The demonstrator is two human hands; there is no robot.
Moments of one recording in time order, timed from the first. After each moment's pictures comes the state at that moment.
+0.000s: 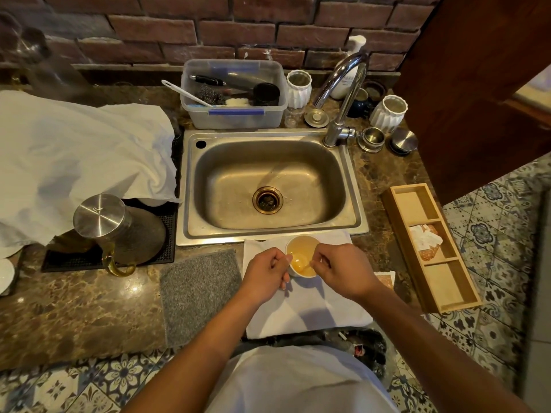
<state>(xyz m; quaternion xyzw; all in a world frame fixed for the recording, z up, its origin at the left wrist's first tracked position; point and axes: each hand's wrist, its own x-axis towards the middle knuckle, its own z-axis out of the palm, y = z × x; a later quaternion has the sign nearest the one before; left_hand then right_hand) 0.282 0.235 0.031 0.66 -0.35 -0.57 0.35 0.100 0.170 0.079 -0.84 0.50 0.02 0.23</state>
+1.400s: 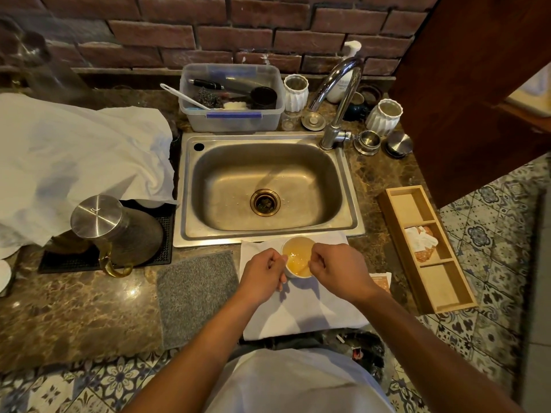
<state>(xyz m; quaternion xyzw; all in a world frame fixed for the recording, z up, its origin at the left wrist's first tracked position) 0.279 0.237 0.036 0.68 -0.36 -0.54 0.34 0.104 0.173 0.082 -0.83 0.52 0.02 0.21</state>
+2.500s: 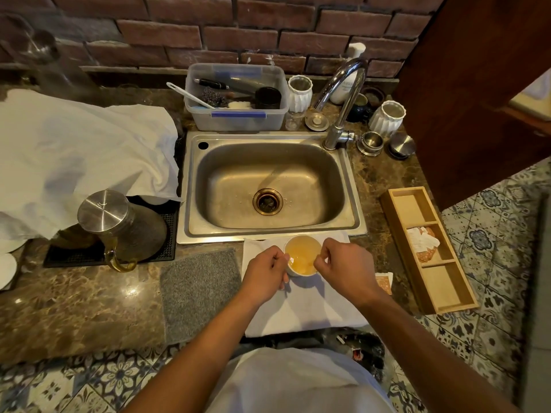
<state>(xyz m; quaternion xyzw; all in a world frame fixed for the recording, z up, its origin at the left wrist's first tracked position) 0.278 0.242 0.028 0.68 -0.39 -0.52 0.34 0.104 0.177 0.082 -0.80 0.58 0.01 0.14</state>
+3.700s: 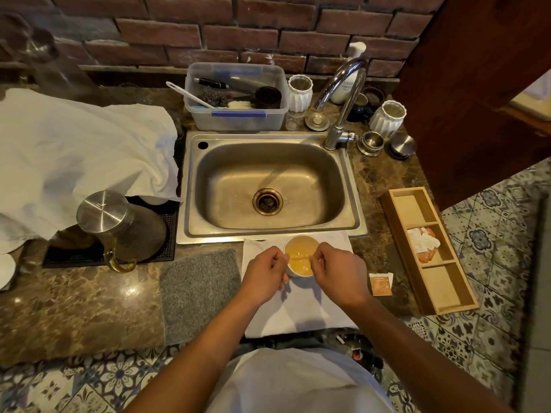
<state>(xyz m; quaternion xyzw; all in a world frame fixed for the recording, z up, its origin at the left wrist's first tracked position) 0.278 0.241 0.024 0.67 -0.38 -0.53 0.36 0.113 0.191 0.076 -0.80 0.58 -0.02 0.16</state>
